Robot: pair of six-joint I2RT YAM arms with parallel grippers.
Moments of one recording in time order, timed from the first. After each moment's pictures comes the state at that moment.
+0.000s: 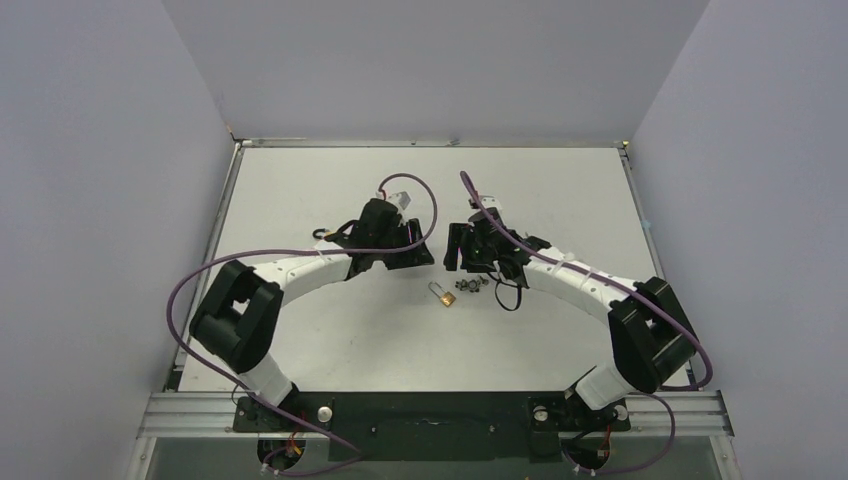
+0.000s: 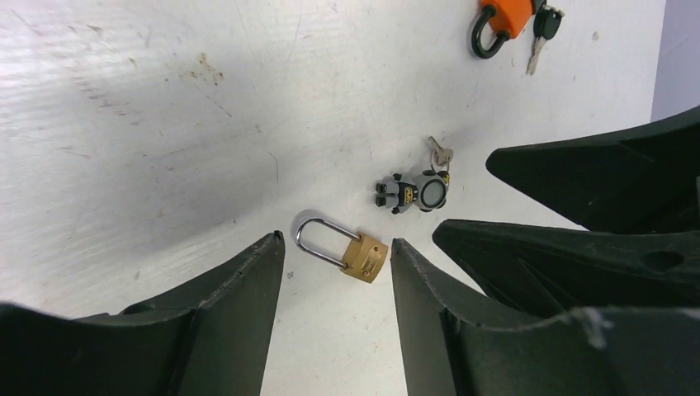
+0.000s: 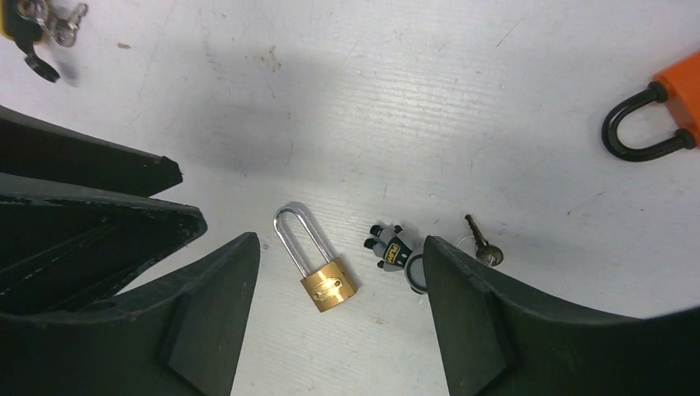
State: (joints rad) left arm -0.61 1.67 0.99 -0.07 0.22 -0.69; right arm 0.63 1.53 0.95 -0.25 0.07 0.54
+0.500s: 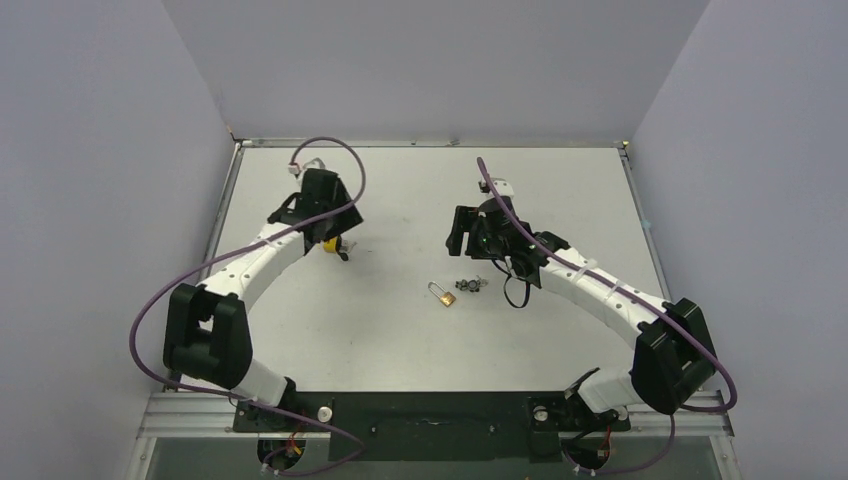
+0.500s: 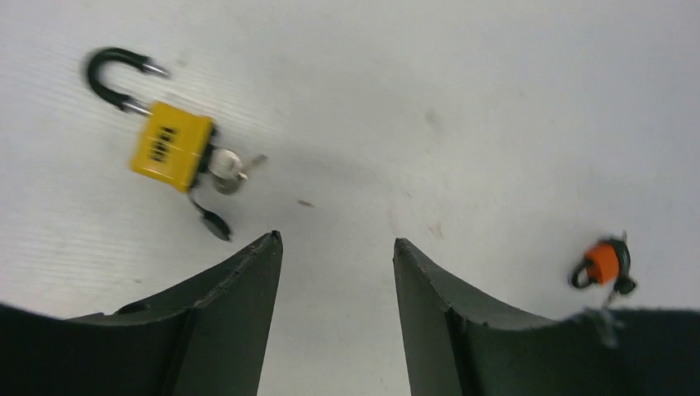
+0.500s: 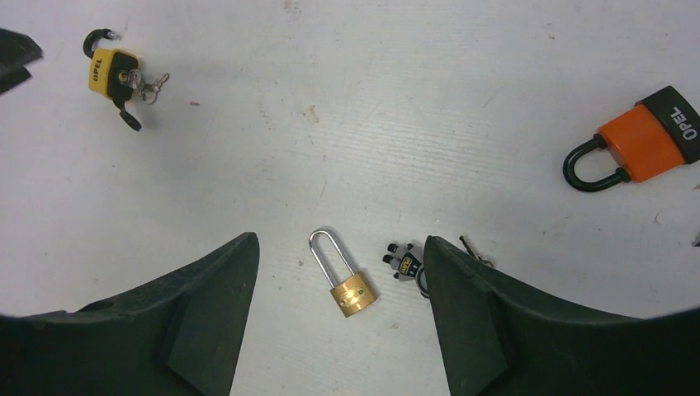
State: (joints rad) left arm -0.39 1.51 1.11 -0.36 -0.13 -0.71; right arm 0.63 1.40 1.01 -0.29 0.12 0.54
